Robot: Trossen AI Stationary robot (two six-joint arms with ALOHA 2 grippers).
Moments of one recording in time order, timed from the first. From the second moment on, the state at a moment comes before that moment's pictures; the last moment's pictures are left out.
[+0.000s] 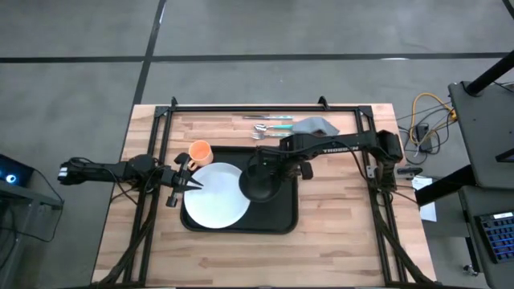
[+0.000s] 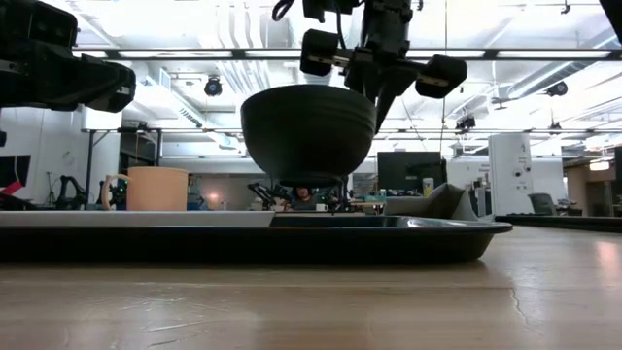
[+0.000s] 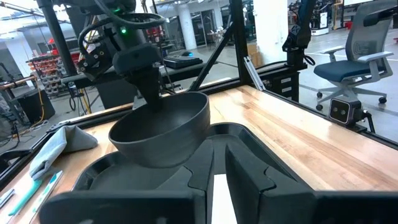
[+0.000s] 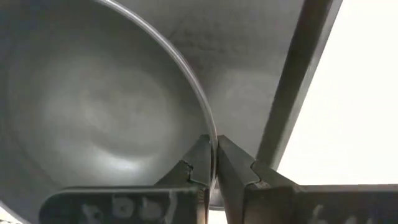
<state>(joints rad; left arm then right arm) -0.04 0.13 0.01 0.04 0.21 0.20 -0.01 1.92 1.68 -1.15 -0.12 1.51</state>
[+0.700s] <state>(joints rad) -0.04 0.13 0.01 0.04 0.21 0.20 0.03 2.27 2.15 -1.27 -0.07 1.44</state>
